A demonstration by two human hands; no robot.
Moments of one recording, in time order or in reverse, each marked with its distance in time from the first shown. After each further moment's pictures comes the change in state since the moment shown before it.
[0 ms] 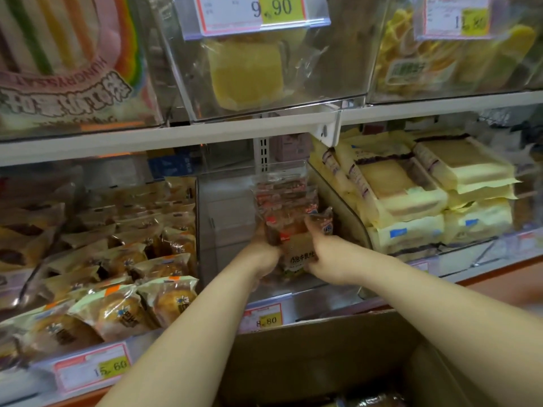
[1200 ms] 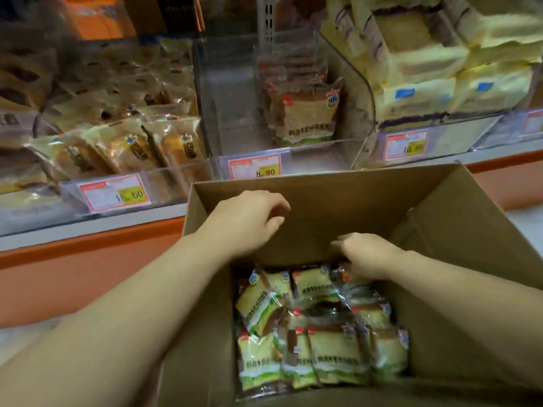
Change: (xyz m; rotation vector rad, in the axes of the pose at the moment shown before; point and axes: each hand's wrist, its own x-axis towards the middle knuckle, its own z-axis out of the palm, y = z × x) left_hand -0.135 -0.075 0.015 0.938 -0.069 0.309; right_hand -0.103 0.086 0.148 -0.483 -0.349 -0.063
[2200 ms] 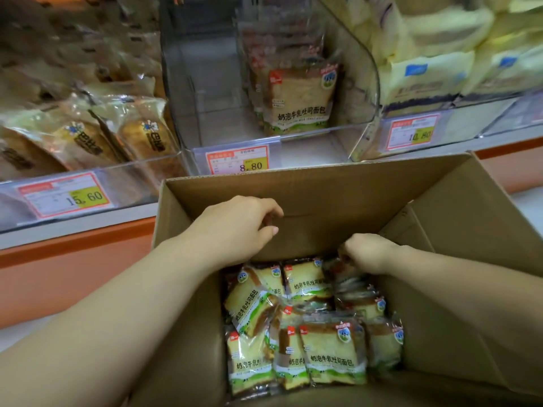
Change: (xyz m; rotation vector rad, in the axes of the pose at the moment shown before) left_hand 0.016 -0.005 0.015 -0.050 -0.185 -0.044; right_hand 0.045 0.043 0.050 0.034 -0.156 0.043
